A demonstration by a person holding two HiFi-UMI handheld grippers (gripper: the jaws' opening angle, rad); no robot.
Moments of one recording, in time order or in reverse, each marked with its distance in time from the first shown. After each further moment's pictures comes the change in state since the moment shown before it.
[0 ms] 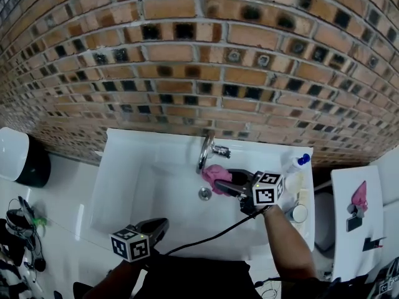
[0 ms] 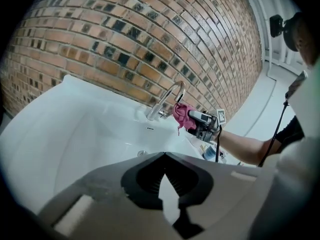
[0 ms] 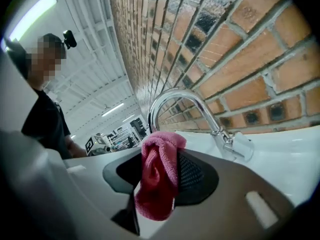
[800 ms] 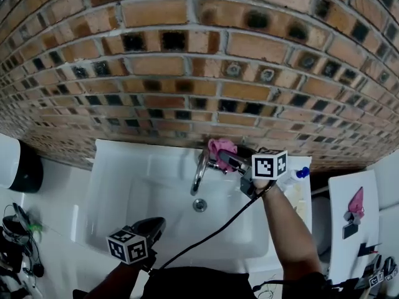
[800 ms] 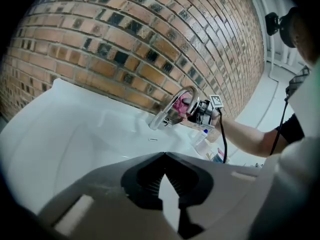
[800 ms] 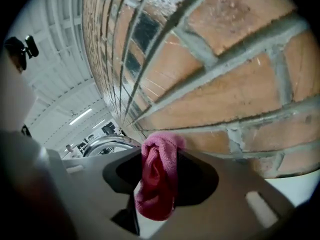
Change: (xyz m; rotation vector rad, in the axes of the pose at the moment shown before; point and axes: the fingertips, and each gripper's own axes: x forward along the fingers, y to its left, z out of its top) left arm 0.040 0.023 0.054 0.011 -0.011 -0.002; right arm -0.003 -0.122 0.100 0.142 -0.017 -0.304
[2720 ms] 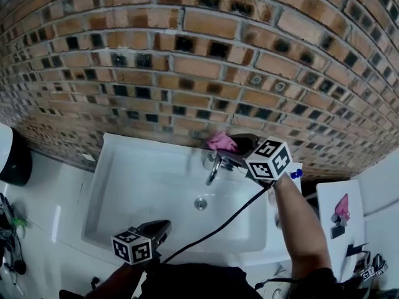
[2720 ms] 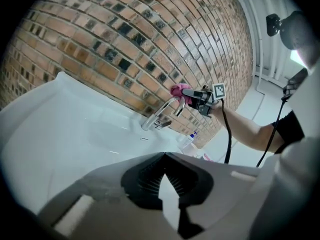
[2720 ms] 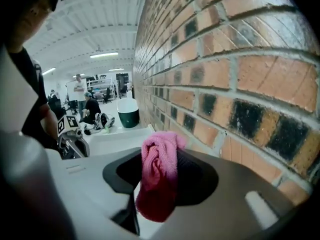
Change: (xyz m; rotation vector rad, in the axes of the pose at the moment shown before) left arm -0.043 -0.011 -0.023 -0.033 -0.083 -0.148; right arm 0.012 0.124 0.030 -0.673 0.277 -0.090
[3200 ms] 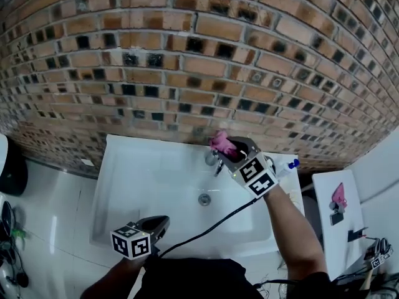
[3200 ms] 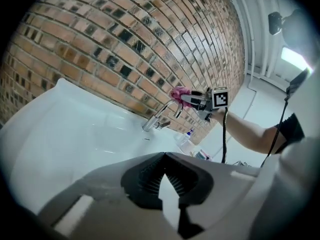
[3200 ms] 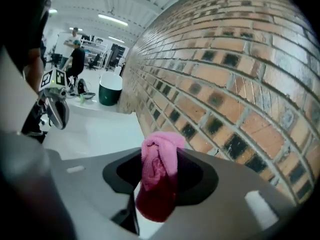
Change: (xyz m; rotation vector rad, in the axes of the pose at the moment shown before) left arm -0.040 0.024 0.000 0.064 0.015 -0.049; right arm 0.003 0.042 0.004 -0.305 0.077 -0.393
